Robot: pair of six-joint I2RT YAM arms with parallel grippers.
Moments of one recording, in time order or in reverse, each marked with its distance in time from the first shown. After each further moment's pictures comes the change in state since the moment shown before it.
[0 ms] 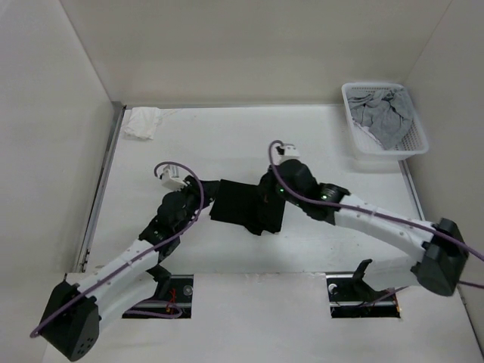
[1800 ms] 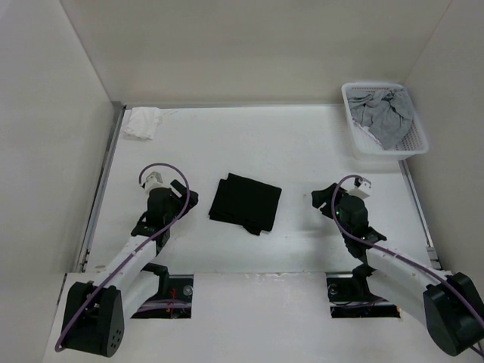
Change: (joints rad) left arm 0.379 0.047 -0.039 -0.282 0.138 0.133; right arm -0.459 -0.364 -0.766 0.567 0.095 0.062
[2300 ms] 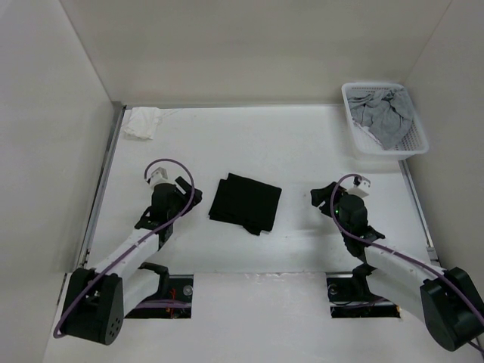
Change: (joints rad) left arm -0.035 0.082 0.040 0.030 0.002 0.006; right arm -0.006 0.041 -0.002 0.066 -0.014 0.001
